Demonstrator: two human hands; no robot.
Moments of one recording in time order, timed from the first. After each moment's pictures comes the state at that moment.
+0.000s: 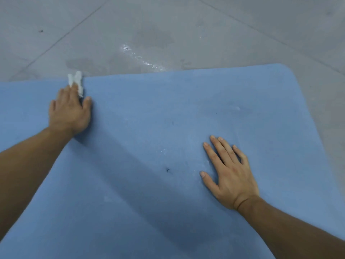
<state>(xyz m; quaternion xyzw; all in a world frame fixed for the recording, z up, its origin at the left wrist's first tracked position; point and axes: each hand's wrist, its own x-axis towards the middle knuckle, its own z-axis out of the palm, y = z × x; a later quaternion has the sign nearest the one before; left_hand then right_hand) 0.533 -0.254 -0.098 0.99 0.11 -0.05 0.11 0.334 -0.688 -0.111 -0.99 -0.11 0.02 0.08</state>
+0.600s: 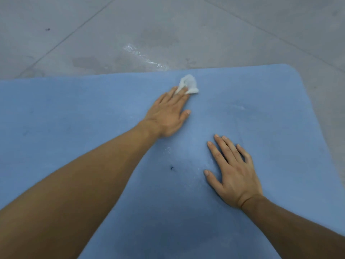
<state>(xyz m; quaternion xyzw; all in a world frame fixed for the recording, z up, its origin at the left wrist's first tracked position) 0.518 -0.463 -0.087 0.95 -0.24 -0.14 0.12 0.334 -0.689 -0.111 -0.99 -0.11 0.02 0.08</state>
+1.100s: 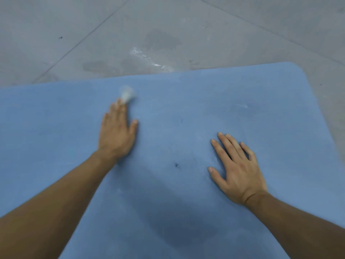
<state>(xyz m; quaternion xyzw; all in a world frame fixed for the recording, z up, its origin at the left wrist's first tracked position) 0.458 -0.334 -0.099 0.99 -0.01 -0.07 0.14 0.334 -0.689 -0.114 -0.99 -0.11 0.02 0.09</state>
